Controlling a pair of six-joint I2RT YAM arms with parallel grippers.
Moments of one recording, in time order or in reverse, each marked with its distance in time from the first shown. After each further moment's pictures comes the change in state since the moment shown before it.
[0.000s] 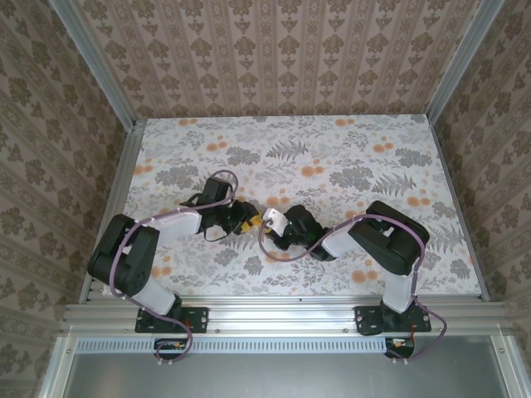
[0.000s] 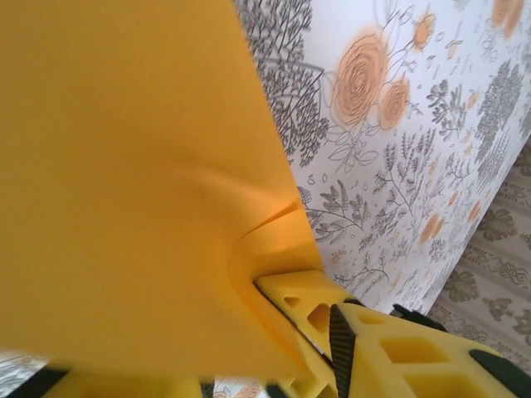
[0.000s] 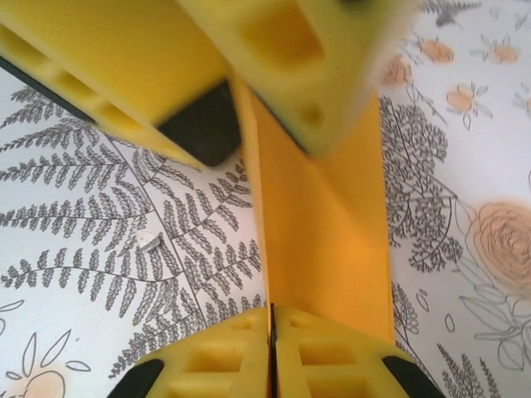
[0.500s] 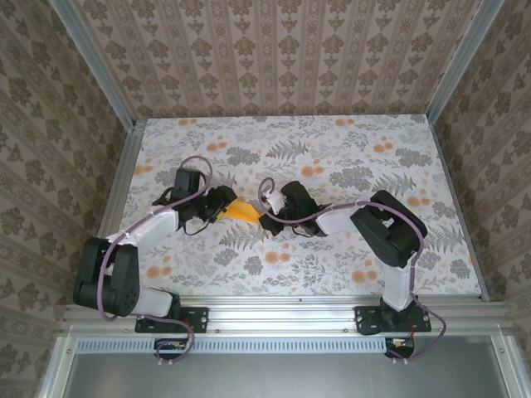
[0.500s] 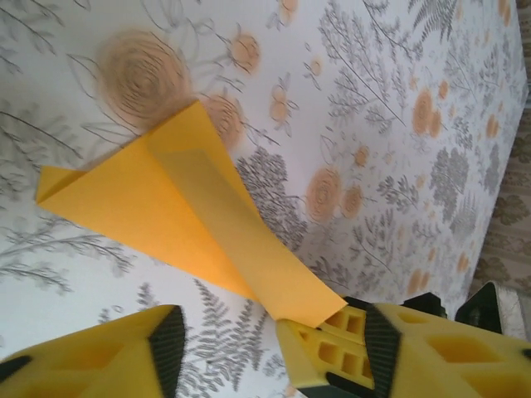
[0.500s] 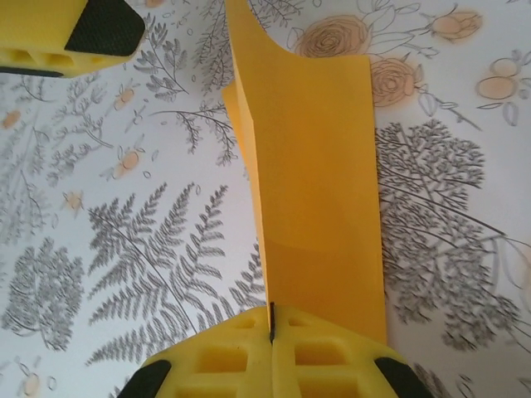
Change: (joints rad) left arm 0.196 -0.154 0.004 -0.106 -0.060 0.231; right arm -0.087 0.062 0.270 -0.297 -0.290 0.369
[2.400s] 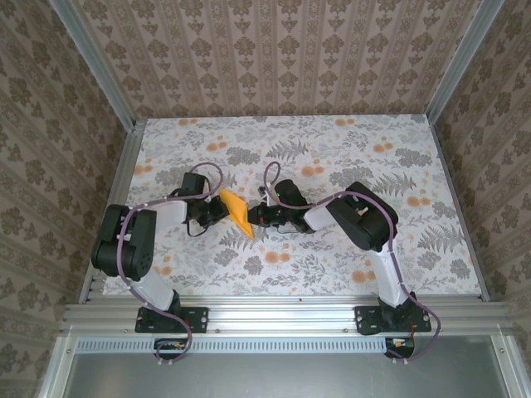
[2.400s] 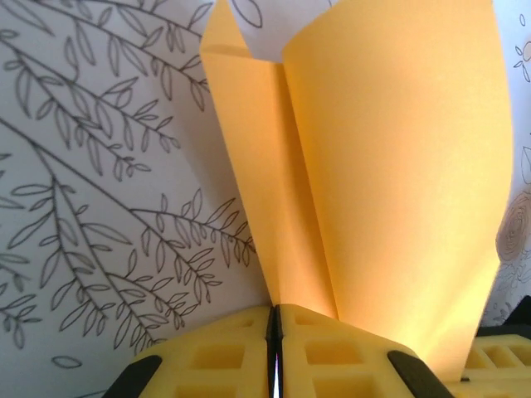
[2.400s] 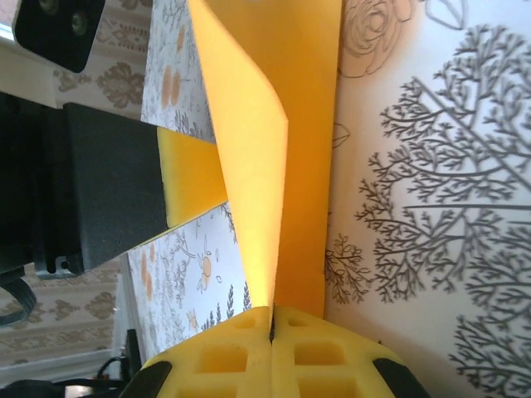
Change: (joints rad) left arm 0.029 0.272 0.033 0.037 -0.064 0.246; right arm -0.021 0.242 0.110 0.277 -0.224 0.761
